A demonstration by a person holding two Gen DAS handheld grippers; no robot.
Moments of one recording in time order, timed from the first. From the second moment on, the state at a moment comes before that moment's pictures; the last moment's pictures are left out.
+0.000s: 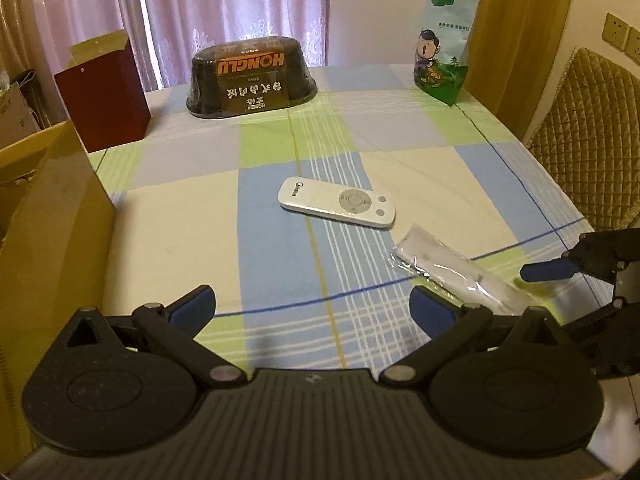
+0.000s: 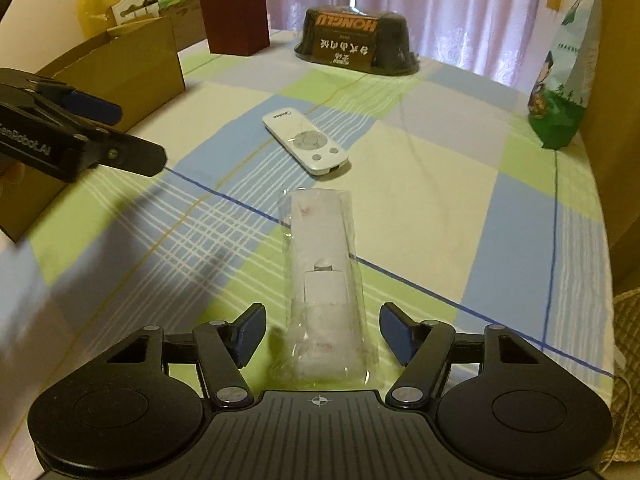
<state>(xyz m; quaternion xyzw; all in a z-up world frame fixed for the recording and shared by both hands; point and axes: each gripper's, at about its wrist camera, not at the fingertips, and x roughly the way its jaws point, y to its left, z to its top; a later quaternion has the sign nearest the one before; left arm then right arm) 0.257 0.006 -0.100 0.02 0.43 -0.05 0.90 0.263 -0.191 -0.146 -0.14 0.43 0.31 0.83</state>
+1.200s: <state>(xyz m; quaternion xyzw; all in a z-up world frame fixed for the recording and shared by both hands) 0.393 -0.032 -0.163 0.10 0.37 -0.20 0.90 0.246 -0.243 -0.148 -0.07 0.42 0.21 0.88</state>
